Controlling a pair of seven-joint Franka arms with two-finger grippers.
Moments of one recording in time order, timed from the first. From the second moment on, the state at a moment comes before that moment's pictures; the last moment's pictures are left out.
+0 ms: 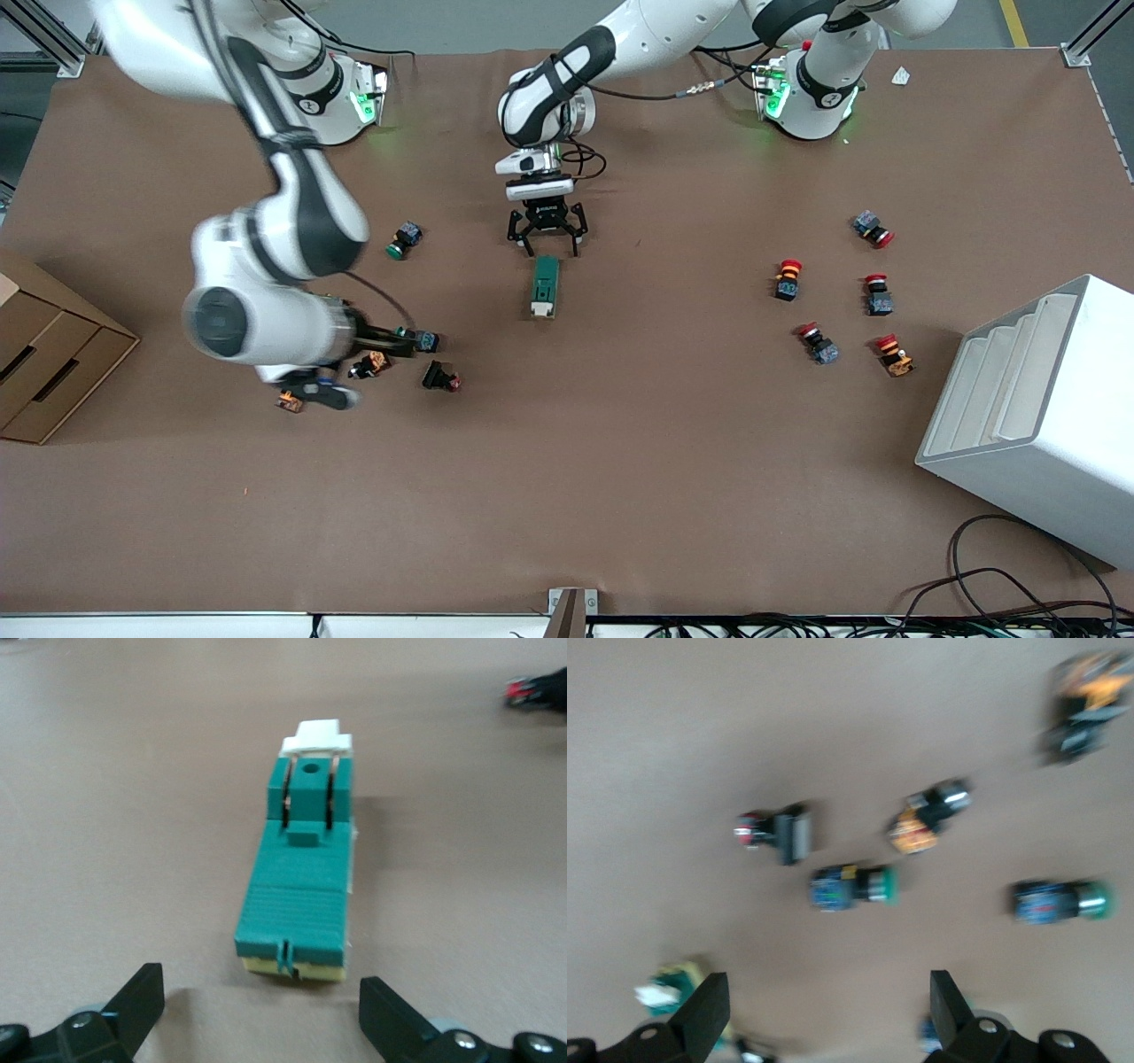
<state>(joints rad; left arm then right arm) -0.88 0.86 -0.45 -1.76 1.49 1.96 -2.33 0.19 0.43 0.06 -1.58 0.16 1.78 0.46</state>
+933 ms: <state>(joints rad) -0.50 0.40 -0.45 -1.56 0.59 1.95 -1.26 -0.11 0.28 0.06 -1.26 -0.04 1.29 -0.01</state>
